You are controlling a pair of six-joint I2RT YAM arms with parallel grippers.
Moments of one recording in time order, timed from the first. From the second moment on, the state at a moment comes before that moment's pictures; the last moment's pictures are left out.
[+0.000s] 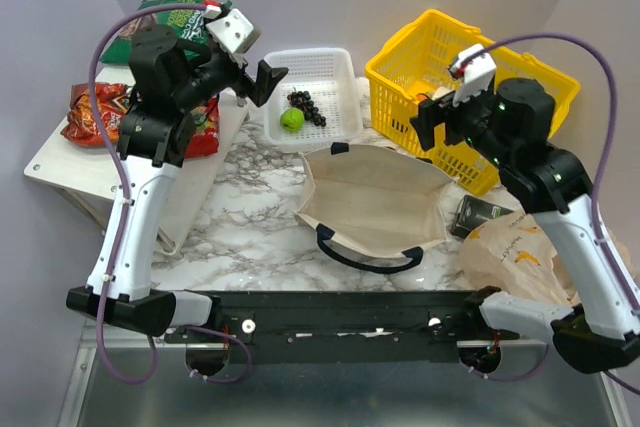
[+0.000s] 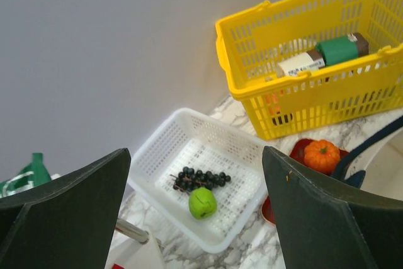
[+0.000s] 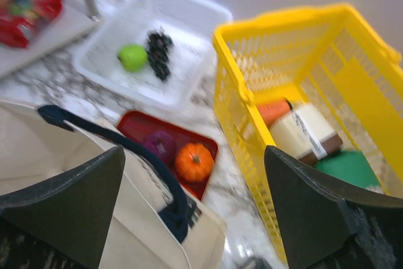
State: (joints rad) left arm -0.23 1.31 1.77 -0.40 0.57 0.29; right arm 0.50 1.11 1.54 -0.64 0.05 -0.15
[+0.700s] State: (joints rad) left arm -0.36 1.33 1.61 -0.53 0.51 0.40; right arm 0.50 1.12 1.40 -0.79 0.28 -0.22
